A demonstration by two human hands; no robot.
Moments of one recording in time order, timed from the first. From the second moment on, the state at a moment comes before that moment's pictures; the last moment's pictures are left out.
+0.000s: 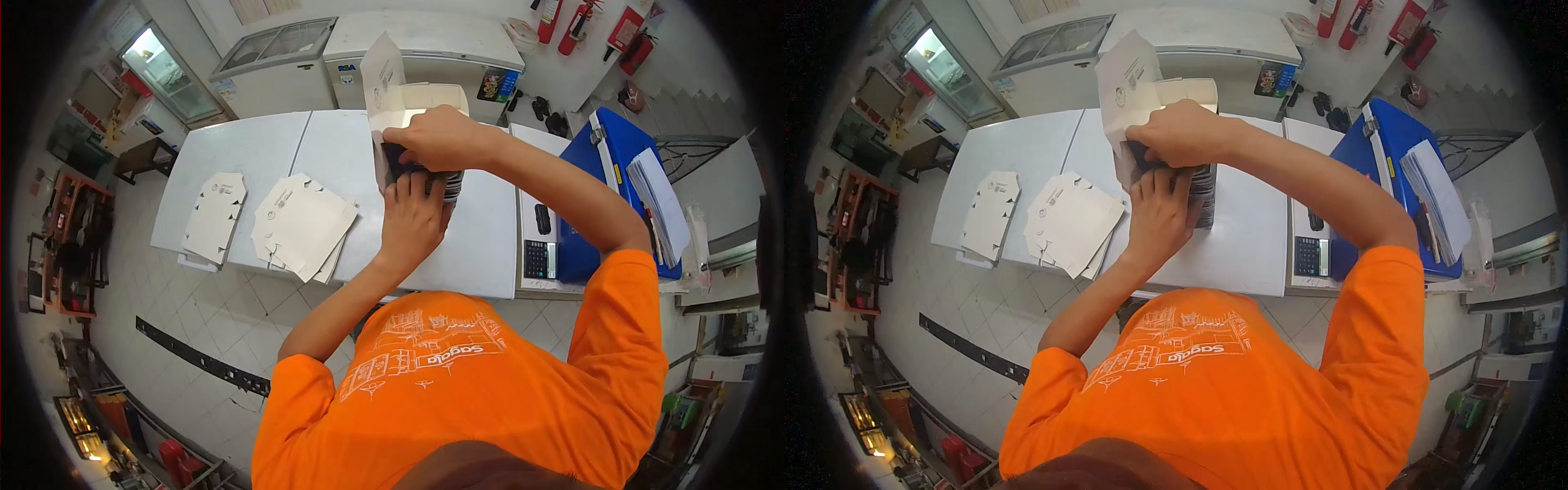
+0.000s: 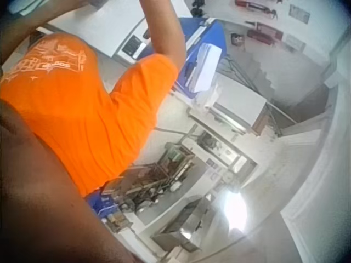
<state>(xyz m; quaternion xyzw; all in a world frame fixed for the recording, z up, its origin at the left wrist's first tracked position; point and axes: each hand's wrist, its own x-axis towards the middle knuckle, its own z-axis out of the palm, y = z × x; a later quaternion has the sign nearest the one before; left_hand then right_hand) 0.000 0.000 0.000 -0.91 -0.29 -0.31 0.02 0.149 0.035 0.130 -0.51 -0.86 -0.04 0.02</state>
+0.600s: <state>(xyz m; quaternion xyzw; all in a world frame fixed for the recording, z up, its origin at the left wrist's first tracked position) 0.011 0.000 -0.021 -0.89 -0.25 -0.38 -0.01 0.147 0.008 0.094 -0.55 -0.82 0.10 0.08</state>
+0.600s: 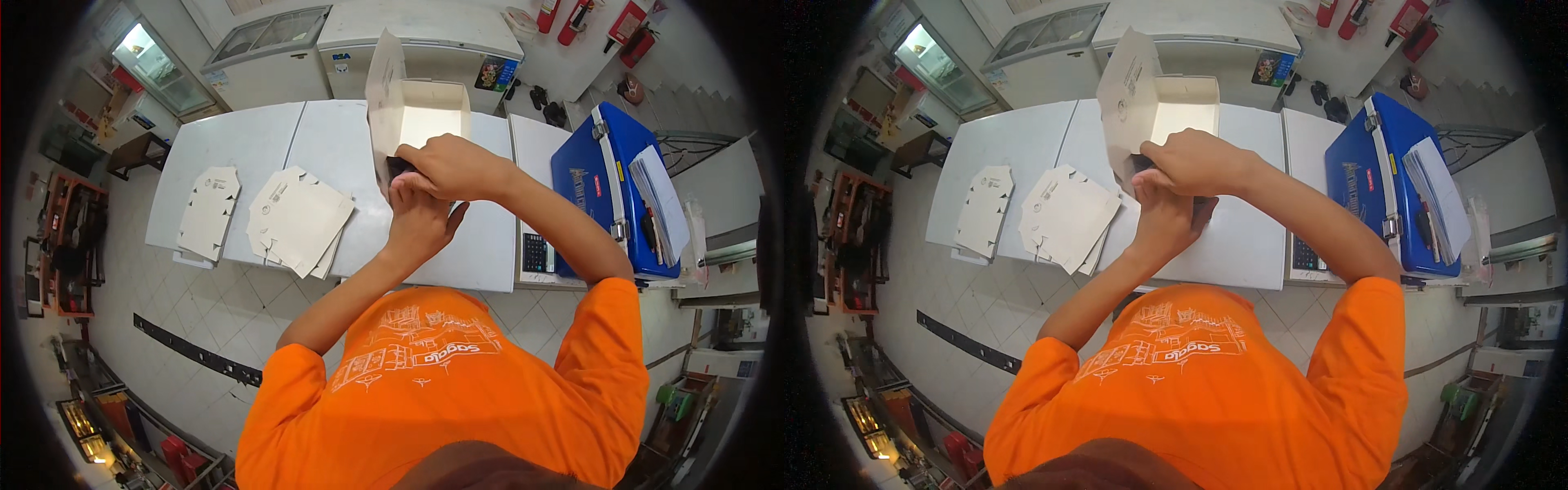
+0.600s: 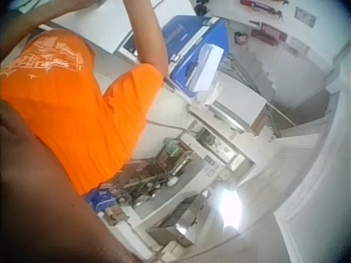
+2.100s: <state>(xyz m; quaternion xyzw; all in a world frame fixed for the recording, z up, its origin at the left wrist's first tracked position) -0.293 0.181 -0.008 -0.12 -0.21 -0.33 -0.91 -0.123 0.074 0.005 -0.58 -0.78 -0.04 0.25</state>
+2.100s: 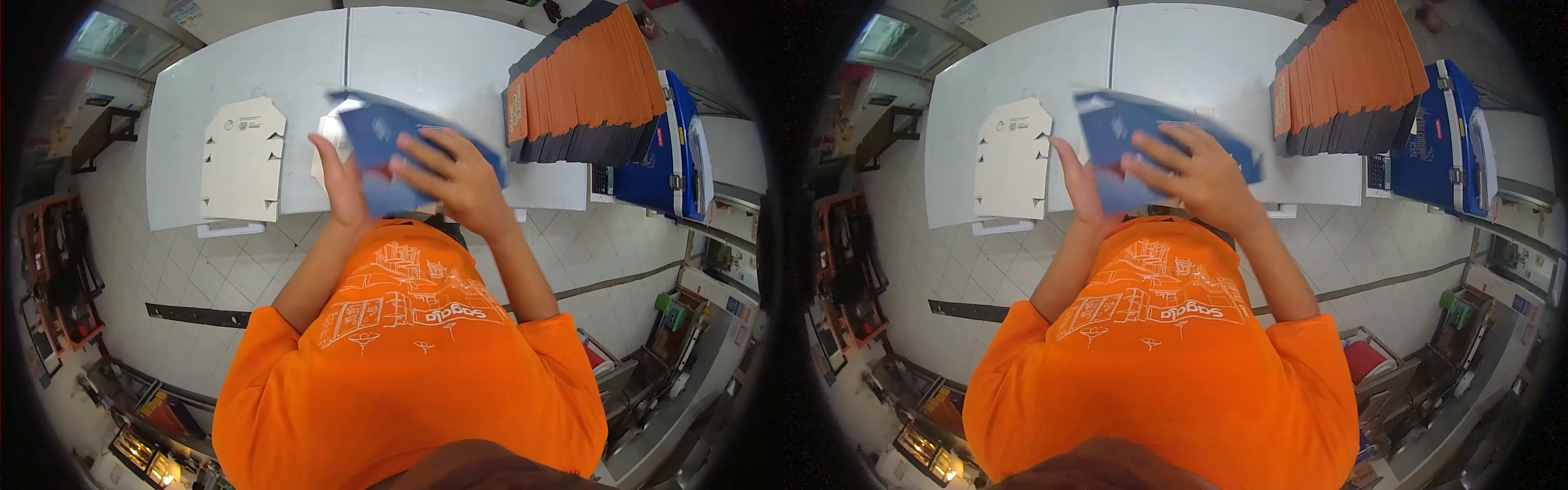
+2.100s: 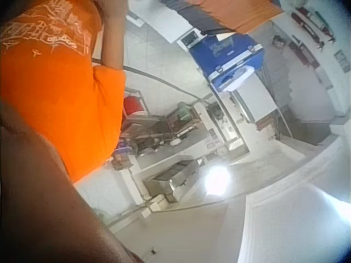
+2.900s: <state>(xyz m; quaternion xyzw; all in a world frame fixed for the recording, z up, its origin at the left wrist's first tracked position) -0.241 0.119 -0.018 -0.19 -0.18 -0.39 -0.88 -0.122 0.060 -0.034 -0.62 -0.59 -0.06 0.51</state>
